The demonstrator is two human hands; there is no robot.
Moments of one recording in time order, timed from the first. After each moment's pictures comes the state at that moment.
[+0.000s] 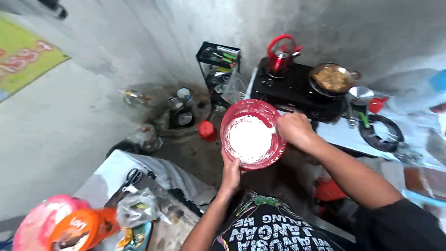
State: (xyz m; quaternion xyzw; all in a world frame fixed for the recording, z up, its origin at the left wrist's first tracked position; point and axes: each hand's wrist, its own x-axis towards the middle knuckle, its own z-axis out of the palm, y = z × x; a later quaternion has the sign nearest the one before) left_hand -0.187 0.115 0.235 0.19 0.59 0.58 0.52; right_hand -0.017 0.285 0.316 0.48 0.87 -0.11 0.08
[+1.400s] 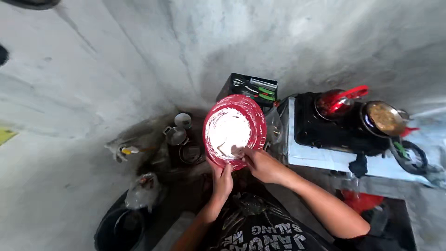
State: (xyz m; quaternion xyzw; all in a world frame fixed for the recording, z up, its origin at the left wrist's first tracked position) left_hand -0.679 0.417 0.200 0.29 0.58 0.59 0.48; right_hand -0.530 0.495 0.293 0.47 0.77 -0.43 0.03
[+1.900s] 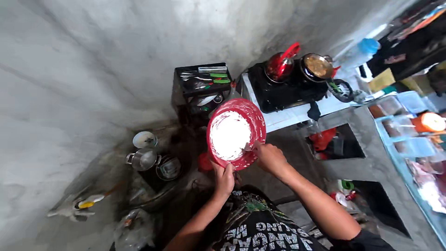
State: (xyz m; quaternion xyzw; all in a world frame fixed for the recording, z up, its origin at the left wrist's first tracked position) left_hand -0.677 0.393 0.181 0.39 0.51 0.43 0.63; right_hand -0.504 0.411 0.279 0.77 0.55 -0.30 0.11
